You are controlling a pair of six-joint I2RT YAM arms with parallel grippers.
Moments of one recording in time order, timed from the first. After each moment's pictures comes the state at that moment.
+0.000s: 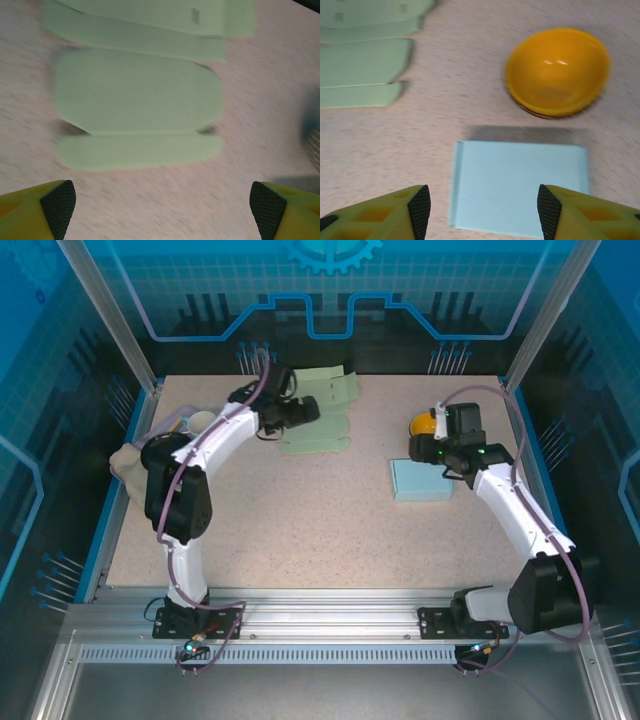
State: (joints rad) left arm -0.31 1.99 1.74 -0.68 0.06 -0.61; right arm 0.18 1.32 1.10 -0.57 -0.05 0.16
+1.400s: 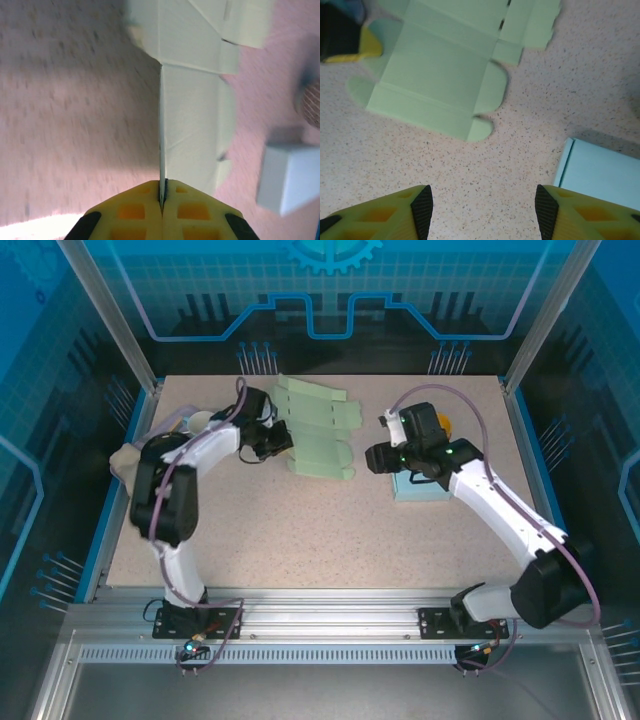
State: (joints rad) left arm -0.23 1.80 1.32 -0.50 0.40 -0.64; right arm 0.44 1.33 1.19 -0.67 -0.08 0.15
